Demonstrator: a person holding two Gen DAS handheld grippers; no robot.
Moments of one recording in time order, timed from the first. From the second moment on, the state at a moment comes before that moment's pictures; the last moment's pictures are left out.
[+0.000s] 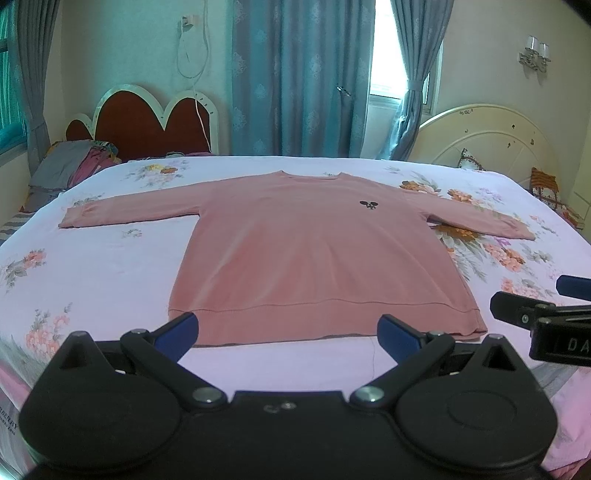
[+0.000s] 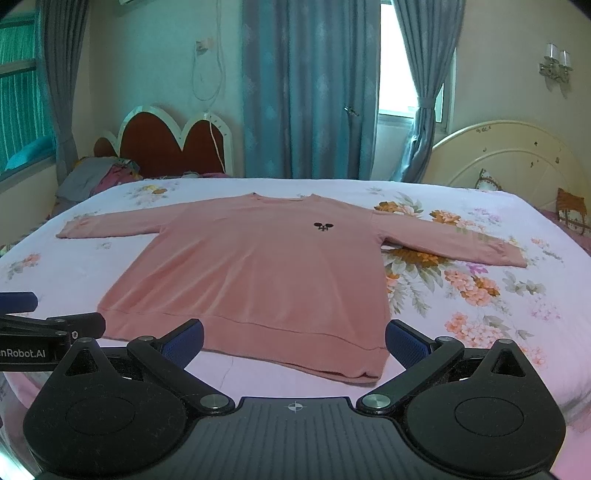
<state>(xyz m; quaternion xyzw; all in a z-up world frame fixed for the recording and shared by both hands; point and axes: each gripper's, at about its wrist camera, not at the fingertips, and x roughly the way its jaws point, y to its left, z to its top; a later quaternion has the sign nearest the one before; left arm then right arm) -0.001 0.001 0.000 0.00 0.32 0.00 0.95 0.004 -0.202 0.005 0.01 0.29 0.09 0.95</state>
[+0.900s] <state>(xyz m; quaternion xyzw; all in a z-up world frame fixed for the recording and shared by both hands) -0.003 0.002 0.001 0.00 0.32 0.00 0.95 0.000 -0.202 0.008 0.01 0.28 0.09 0.95</state>
